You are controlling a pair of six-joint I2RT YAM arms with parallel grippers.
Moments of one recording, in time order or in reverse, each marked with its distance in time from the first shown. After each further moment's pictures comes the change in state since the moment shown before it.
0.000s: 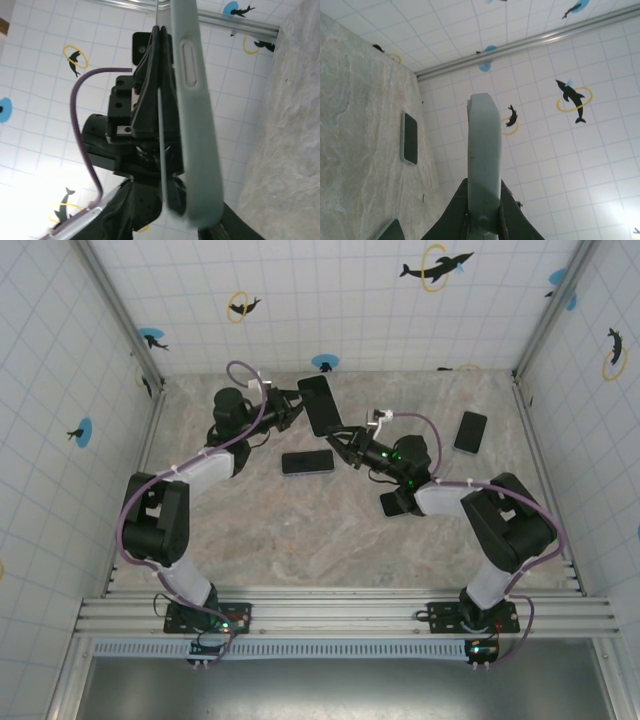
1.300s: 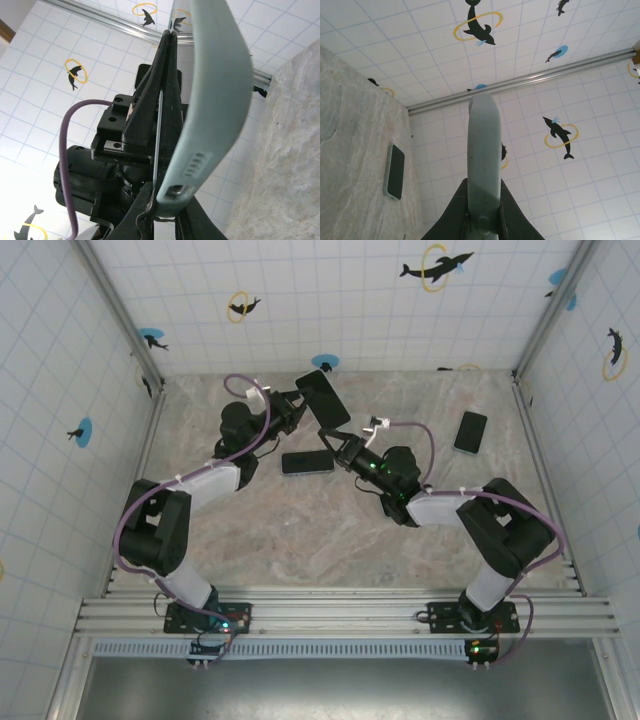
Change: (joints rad) left arm -0.084 -0.053 -0.103 0.141 -0.260 -0.083; right arm 0.114 -0.006 -0.031 0.044 0.277 -0.167
